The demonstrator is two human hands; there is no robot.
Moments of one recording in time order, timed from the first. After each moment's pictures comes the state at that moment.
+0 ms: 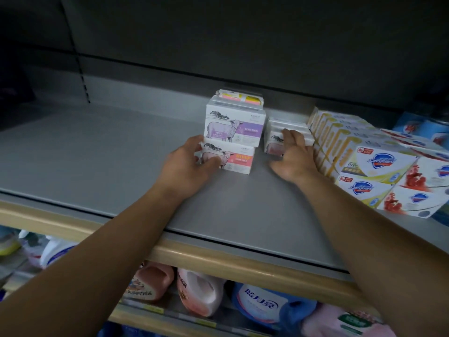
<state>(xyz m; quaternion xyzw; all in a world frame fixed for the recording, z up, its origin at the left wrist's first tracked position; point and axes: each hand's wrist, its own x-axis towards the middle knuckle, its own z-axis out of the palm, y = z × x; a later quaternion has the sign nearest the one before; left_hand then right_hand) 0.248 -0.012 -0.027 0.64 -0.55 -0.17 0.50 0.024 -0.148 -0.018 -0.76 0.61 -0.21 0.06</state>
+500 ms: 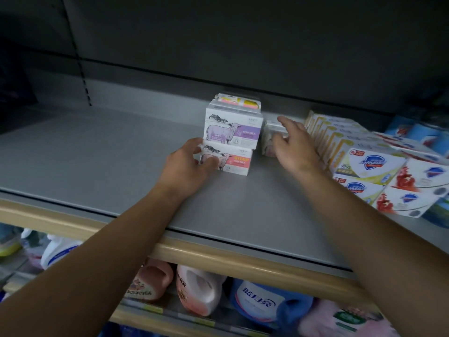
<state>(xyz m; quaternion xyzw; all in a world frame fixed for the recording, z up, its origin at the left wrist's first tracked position) 0.246 -0.010 -0.024 0.65 -0.54 -0.15 0.51 0.032 -0.123 0.015 -0.75 0.52 -0.40 0.07</state>
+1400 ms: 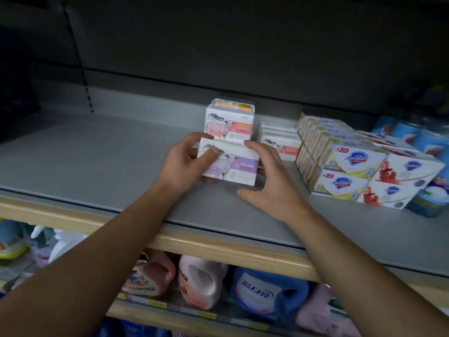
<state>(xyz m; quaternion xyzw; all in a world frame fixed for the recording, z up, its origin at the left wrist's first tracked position) 0.239 0.013 -0.013 0.44 -0.56 -0.29 0.64 0.036 -0.014 -0.010 -0.82 0.33 -0.41 0.22</state>
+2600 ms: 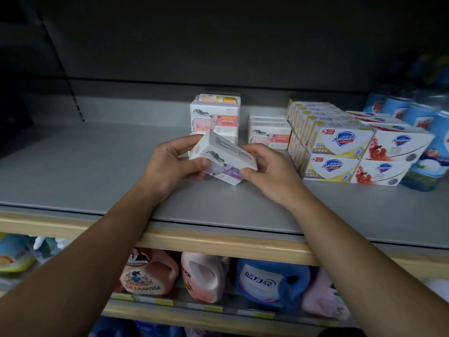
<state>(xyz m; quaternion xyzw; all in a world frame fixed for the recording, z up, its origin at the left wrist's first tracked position) 0.242 0.019 -0.010 0.40 -0.60 -0.38 0.58 0.018 -0.024 -0.015 -0.76 0.39 -0.41 0.32</state>
